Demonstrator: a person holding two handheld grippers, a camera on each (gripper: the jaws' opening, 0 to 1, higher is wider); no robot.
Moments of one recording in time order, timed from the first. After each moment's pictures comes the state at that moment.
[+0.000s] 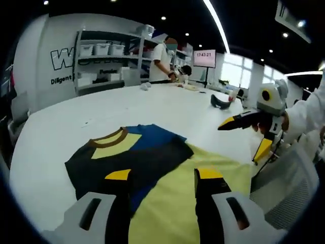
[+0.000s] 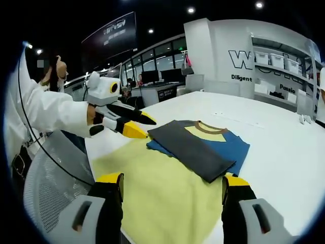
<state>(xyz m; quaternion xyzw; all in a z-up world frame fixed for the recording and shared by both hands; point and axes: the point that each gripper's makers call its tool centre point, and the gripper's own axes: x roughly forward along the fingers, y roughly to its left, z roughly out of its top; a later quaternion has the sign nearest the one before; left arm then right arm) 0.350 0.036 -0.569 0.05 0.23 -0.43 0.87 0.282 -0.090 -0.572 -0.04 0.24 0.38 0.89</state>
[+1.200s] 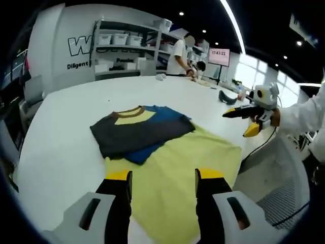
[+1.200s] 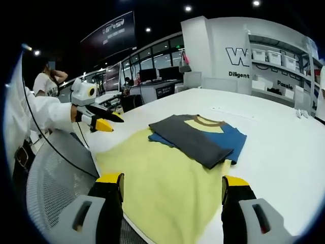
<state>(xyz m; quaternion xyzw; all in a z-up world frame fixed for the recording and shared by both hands) 0.286 0.120 -0.578 0.03 0.28 -0.37 0.88 0.256 -0.102 -0.578 -0.03 0.25 0.37 0.89</state>
